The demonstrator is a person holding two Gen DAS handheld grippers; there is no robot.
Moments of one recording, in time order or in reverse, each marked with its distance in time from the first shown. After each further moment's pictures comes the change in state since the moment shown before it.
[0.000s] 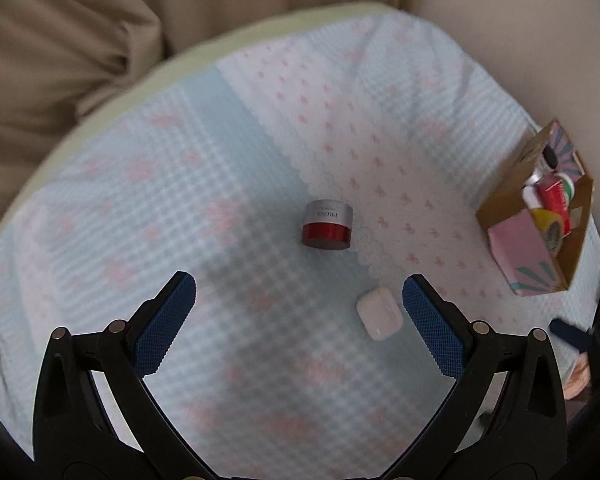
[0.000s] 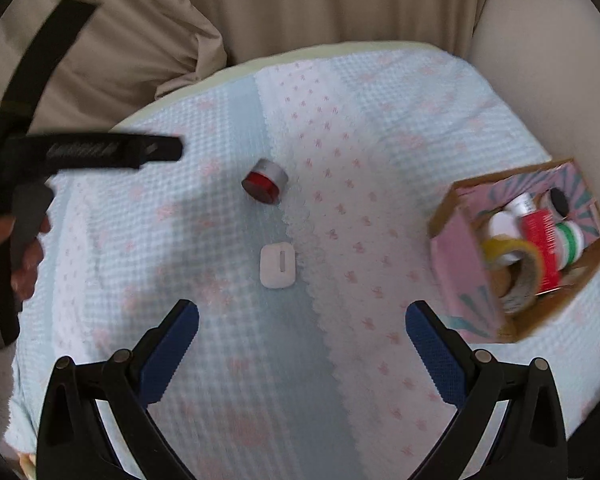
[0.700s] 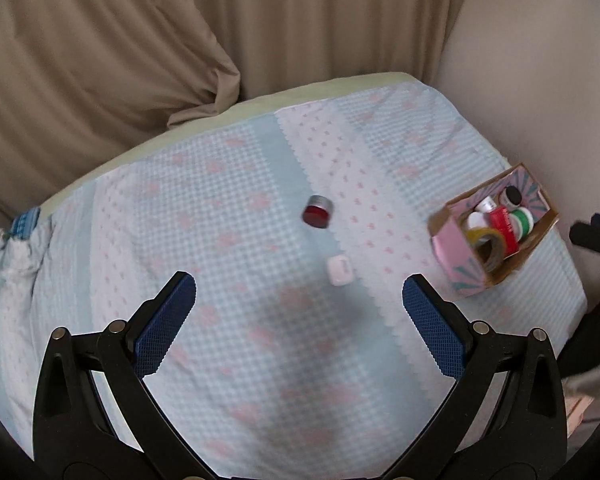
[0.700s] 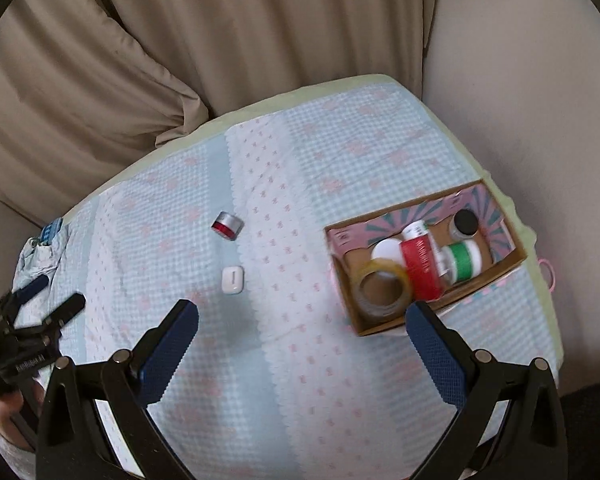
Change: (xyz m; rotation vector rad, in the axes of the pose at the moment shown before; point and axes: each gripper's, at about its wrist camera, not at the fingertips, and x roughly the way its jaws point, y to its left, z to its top) left arm -0.219 -0.077 -0.106 -0.161 -0.211 0.179; right arm -0.177 -0.129 0.030 0.043 -0.040 0.041
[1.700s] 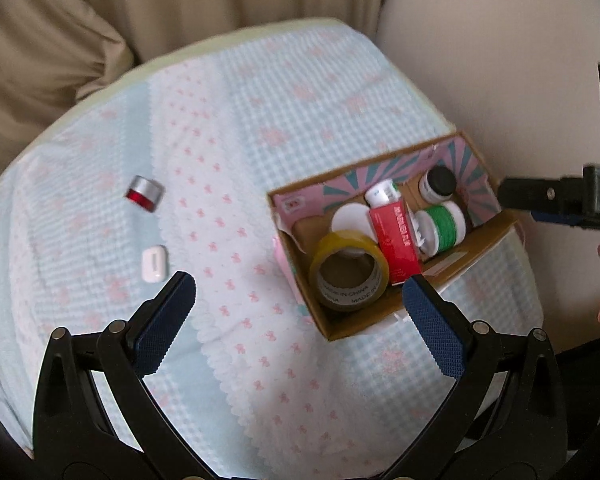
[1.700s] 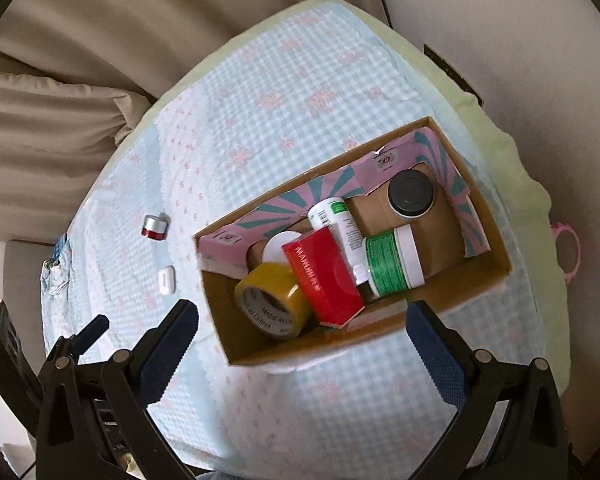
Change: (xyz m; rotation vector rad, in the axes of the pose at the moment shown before) left arm 0.093 -0.285 0.043 -0.034 0.153 -0.073; right arm 0.097 -0.229 0.061 0.153 0.258 0.170
